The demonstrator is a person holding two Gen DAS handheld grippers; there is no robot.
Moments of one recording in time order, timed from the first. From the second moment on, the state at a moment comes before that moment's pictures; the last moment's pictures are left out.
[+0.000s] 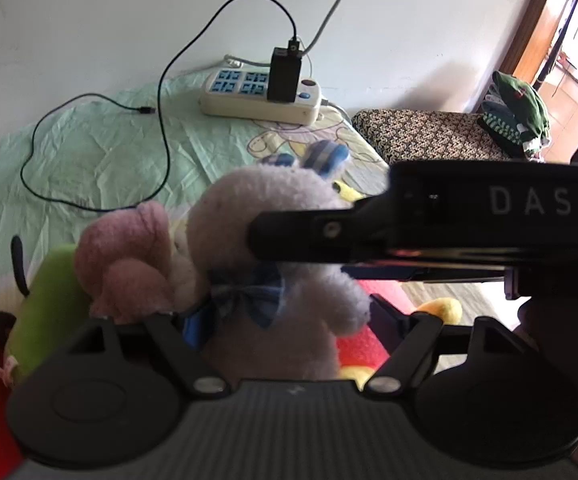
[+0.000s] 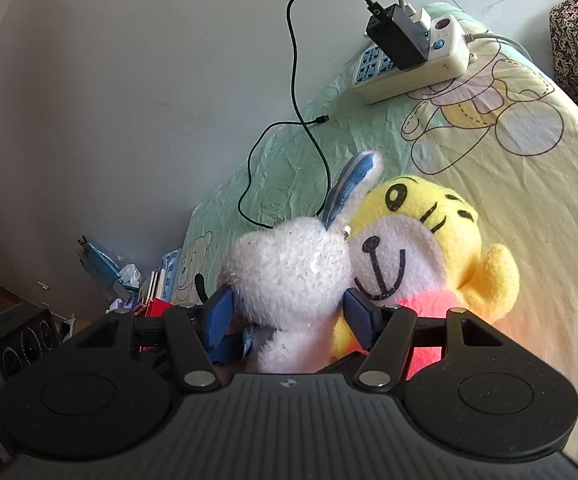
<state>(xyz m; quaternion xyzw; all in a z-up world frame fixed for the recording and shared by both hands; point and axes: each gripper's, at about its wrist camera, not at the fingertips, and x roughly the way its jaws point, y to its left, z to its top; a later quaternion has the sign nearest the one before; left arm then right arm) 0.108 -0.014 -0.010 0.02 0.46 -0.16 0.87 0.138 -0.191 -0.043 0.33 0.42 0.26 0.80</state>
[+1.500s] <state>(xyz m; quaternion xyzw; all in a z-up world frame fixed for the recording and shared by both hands) -0.072 0.134 0.094 -0.09 0.31 -0.10 0.94 0.032 -0.045 0.042 0.20 0.30 0.45 0.82</state>
